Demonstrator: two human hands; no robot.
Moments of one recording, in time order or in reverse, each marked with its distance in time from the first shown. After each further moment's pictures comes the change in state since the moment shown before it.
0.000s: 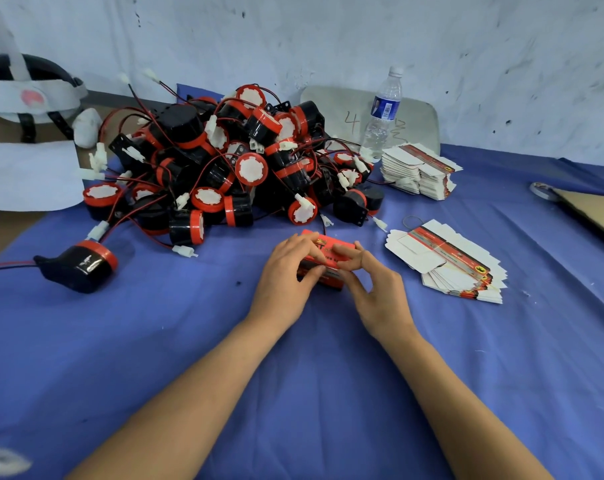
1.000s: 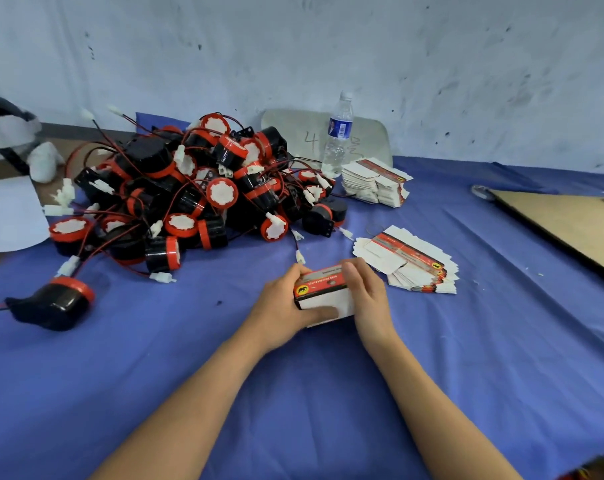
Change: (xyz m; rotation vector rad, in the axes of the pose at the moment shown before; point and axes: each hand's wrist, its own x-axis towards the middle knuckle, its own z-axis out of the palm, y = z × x) left_hand -0.007 0.015 -0.002 -0.184 -0.343 -0.152; right_hand -0.013 -0.028 -0.008 0.361 0.231 0.212
